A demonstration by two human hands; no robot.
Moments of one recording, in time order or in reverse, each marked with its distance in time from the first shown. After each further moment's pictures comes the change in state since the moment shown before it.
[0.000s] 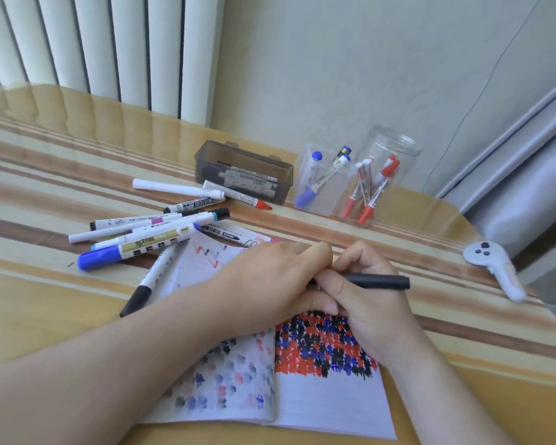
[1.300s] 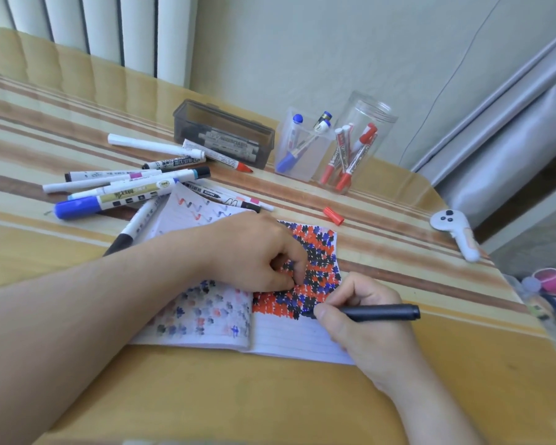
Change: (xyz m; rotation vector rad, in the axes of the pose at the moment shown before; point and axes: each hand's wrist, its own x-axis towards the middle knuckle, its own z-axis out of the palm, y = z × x) left_hand 0.001 0.004 0.002 -0.132 -0.387 -0.061; right_hand -0.093 -0.002 -0.007 -0.400 0.117 0.160
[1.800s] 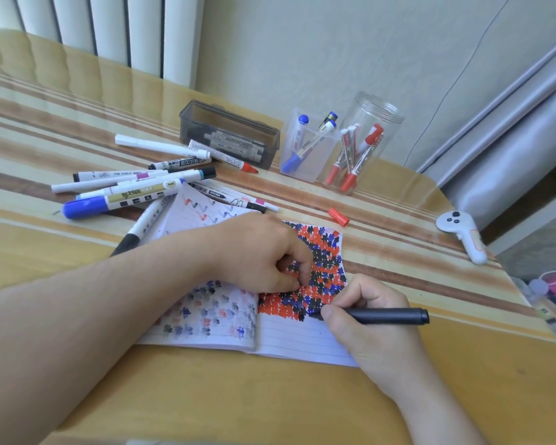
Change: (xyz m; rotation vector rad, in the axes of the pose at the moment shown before) left_hand 0.000 -0.001 0.000 0.011 -0.017 -0.021; right_hand -0.001 -0.002 0.001 -0.056 0.028 -0.025
